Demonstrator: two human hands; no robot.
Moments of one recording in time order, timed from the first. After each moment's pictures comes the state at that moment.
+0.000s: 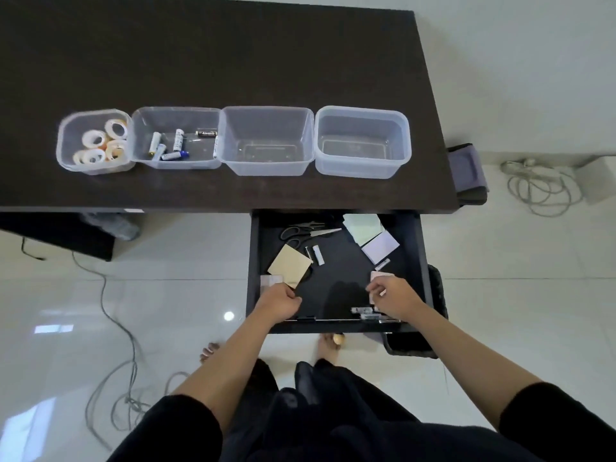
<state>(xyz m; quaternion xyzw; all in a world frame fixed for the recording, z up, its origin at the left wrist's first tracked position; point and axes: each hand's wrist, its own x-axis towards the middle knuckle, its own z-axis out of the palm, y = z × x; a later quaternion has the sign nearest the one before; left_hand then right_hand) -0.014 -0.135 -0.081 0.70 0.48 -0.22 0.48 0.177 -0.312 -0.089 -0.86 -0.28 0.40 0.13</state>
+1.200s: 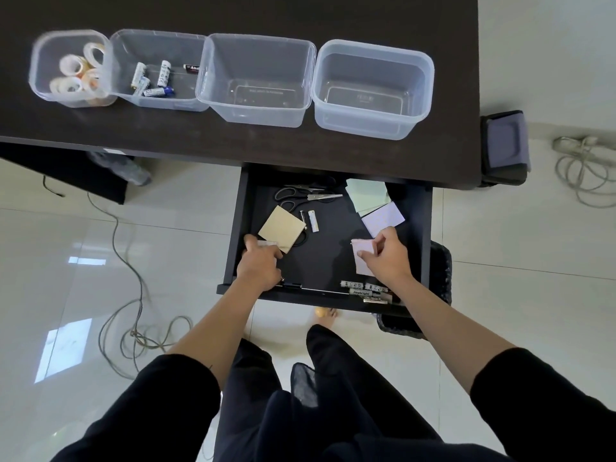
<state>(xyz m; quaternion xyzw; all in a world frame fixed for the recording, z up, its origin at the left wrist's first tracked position) -0.008 -0.143 -0.104 0.78 0.50 -0.25 0.29 0.197 -0.299 -0.119 -0.87 -0.18 0.35 0.28</state>
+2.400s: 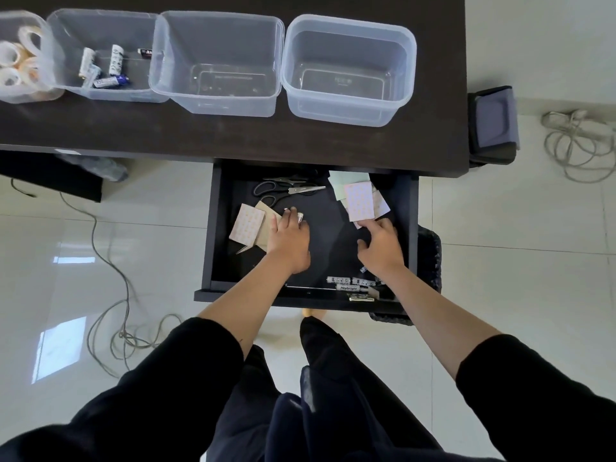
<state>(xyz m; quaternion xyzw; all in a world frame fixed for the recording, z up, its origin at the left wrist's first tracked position) 0.080 -0.162 -0.119 0.89 0.30 -0.31 0.14 0.215 -0.302 -0.134 -0.89 -0.29 0.31 0.19</state>
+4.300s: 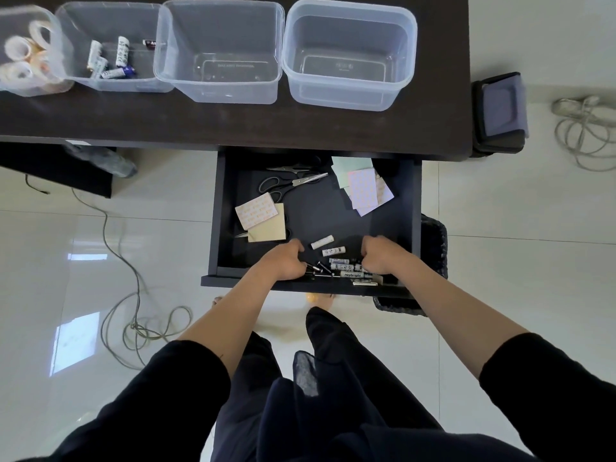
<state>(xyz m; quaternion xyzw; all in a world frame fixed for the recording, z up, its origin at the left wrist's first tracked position) 0.037 -0.174 -0.114 0.74 0.38 -0.35 0.42 0.209 -0.308 -0.116 -0.79 -0.35 0.49 -0.08</state>
